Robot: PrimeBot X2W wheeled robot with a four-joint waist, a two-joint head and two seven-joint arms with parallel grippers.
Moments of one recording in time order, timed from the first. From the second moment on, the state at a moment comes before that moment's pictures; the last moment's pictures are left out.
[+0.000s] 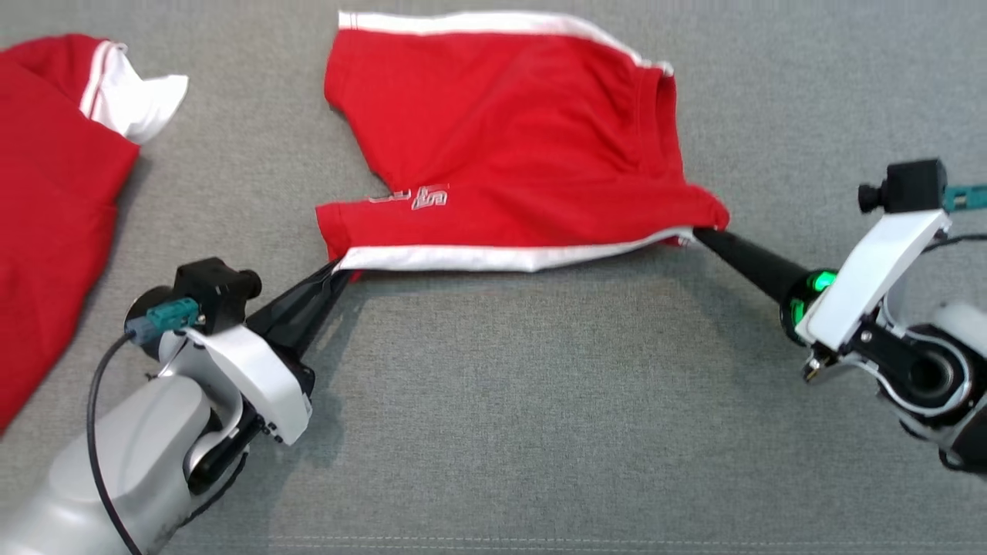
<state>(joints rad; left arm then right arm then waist) -0.72 0.54 -1.00 0.44 -0.91 -0.13 -0.25 -0.87 -0.67 1.04 0.22 1.79 0.13 0.08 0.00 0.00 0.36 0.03</state>
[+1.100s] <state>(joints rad) -0.41 0.47 -0.92 0.54 -0.98 -0.13 -0.25 -0.60 -0.70 1.08 0.18 1.80 0.13 0.04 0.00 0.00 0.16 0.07</state>
